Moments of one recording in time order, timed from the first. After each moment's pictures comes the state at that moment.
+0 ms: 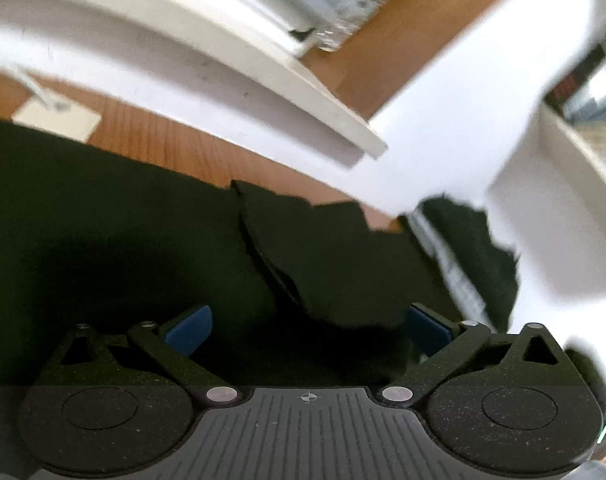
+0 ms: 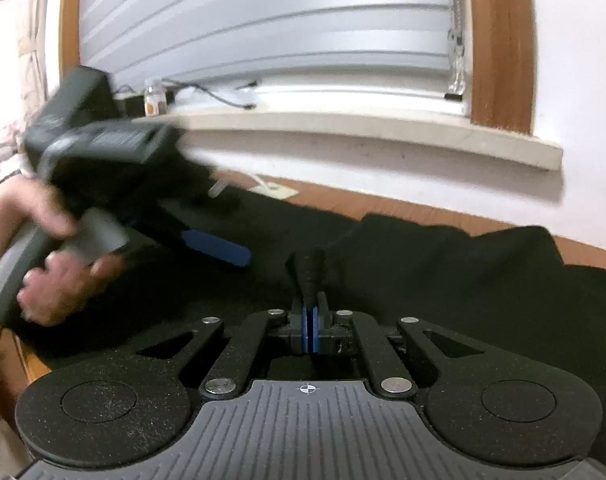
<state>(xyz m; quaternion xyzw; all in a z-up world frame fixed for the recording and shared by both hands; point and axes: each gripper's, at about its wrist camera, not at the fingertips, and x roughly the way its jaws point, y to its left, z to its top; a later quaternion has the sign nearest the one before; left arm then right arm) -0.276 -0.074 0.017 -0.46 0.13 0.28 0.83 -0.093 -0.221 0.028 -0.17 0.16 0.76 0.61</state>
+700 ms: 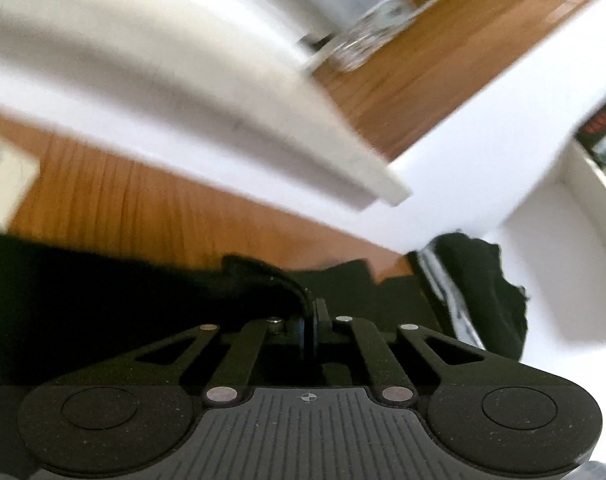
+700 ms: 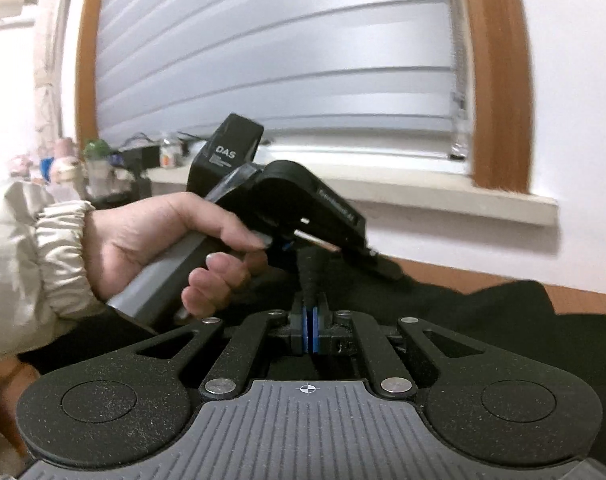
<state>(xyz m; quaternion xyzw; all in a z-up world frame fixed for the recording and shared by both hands) -0.245 -0.017 0.033 -0.44 0.12 0.29 0.84 -0.106 -0.232 0.063 -0.11 0.12 0.79 0.59</state>
